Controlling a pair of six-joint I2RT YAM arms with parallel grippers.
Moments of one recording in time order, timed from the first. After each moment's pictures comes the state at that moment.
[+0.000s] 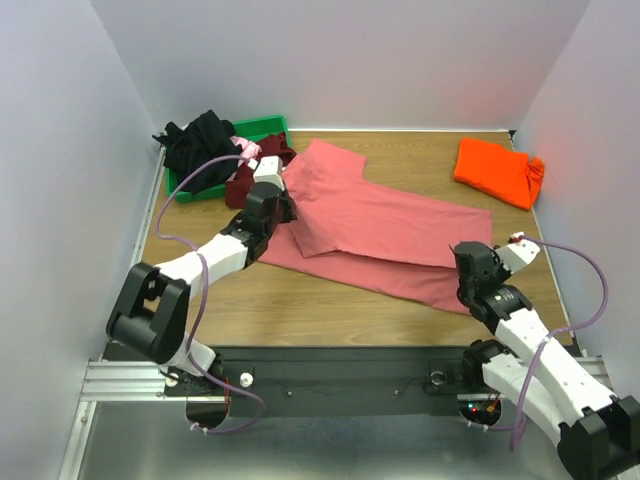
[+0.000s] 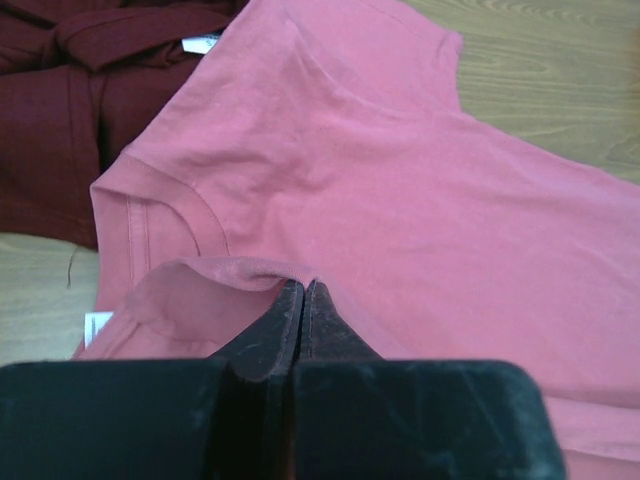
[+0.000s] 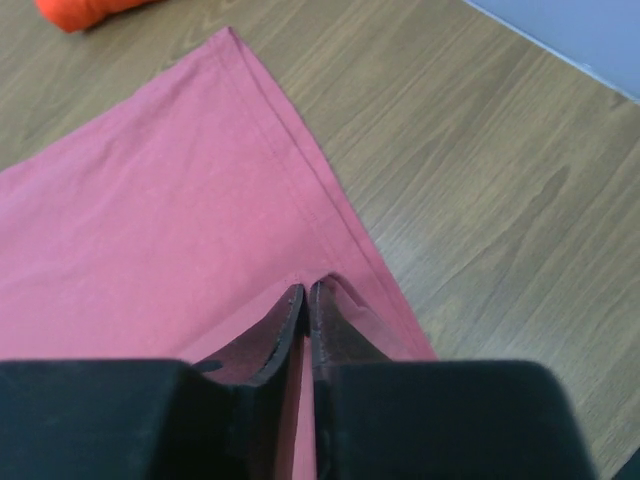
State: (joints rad) left arm -0.49 1.44 0.81 0.28 -0.22 -0.40; right arm 0.34 0.73 0.46 -0.45 0.93 0.85
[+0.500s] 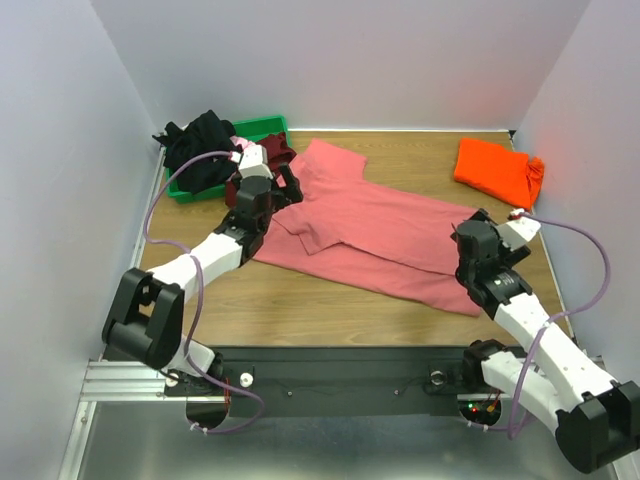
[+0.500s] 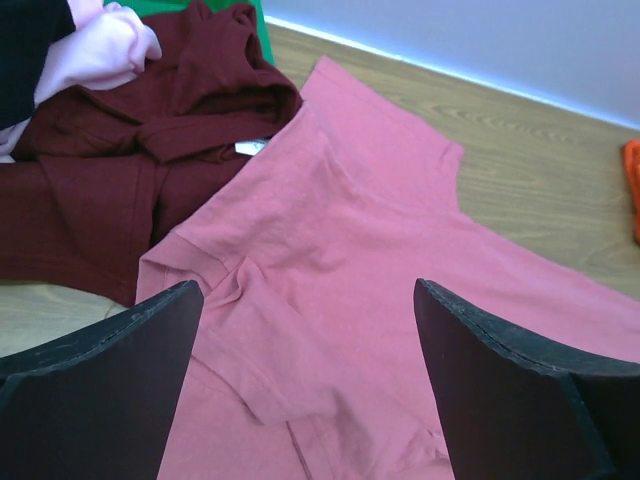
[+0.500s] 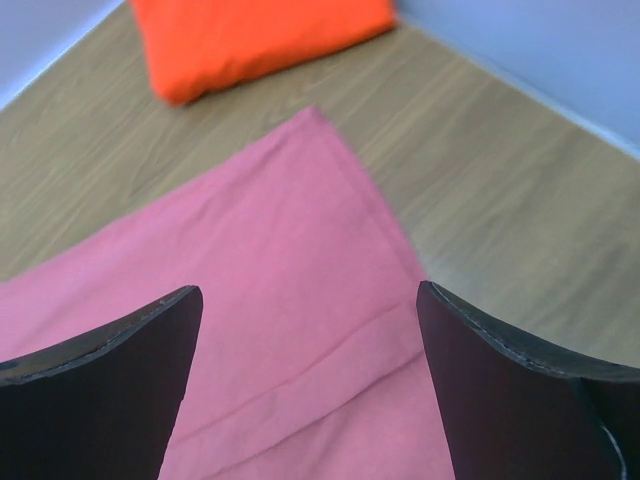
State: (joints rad) left arm -0.46 1.46 0.87 0.35 -0.31 -0.44; right arm 0.34 0.84 0.60 -0.32 0.96 0.75
